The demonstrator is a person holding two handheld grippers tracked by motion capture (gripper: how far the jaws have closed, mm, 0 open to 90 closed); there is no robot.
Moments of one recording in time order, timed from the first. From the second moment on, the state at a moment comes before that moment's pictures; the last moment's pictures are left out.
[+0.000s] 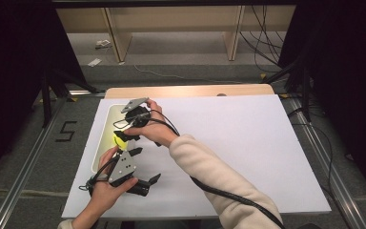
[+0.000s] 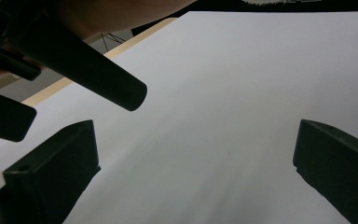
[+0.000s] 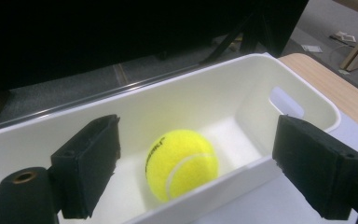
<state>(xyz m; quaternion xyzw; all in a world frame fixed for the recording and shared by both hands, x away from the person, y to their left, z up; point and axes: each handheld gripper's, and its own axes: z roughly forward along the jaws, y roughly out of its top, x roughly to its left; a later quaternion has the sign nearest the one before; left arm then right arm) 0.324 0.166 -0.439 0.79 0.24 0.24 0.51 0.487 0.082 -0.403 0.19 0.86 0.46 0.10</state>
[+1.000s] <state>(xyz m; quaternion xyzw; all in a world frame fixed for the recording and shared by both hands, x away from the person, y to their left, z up) 0.324 0.166 -0.439 0.79 0.24 0.24 0.51 0.485 0.039 -0.402 0.21 0.85 0.47 0.11</state>
